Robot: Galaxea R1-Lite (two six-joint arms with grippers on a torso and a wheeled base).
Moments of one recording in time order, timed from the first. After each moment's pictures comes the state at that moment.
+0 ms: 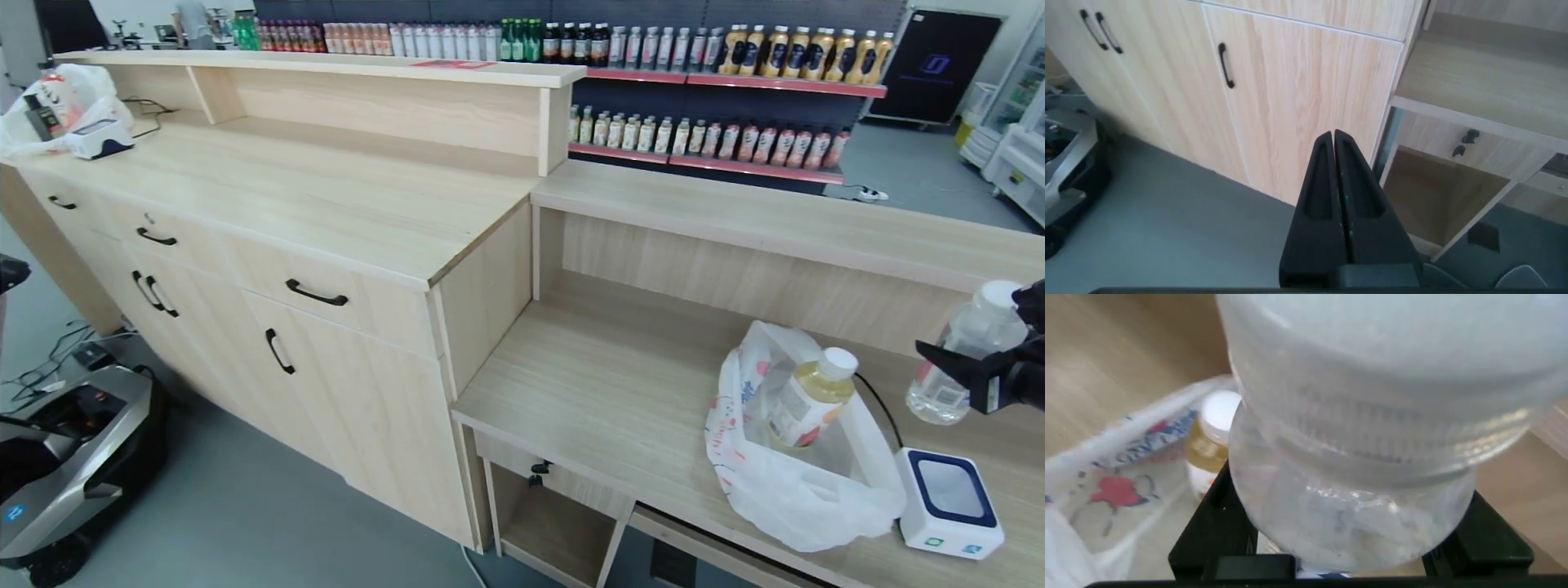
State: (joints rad) left arm 0.00 0.00 0.00 0.00 0.01 0.01; right arm -0.44 1.66 -0.52 -0.97 0.52 -0.52
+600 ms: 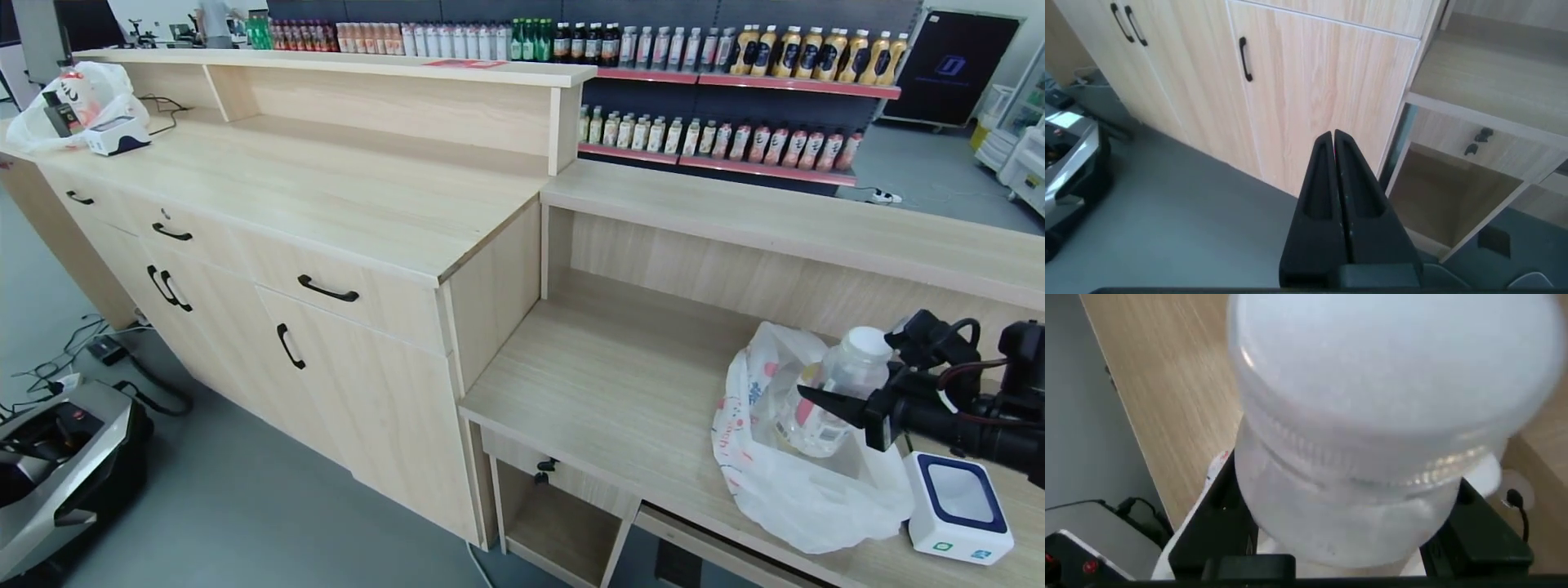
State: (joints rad) left arm 0.00 0.00 0.00 0.00 0.01 0.01; right arm -0.20 1.80 -0.47 -0.97 0.65 -0.56
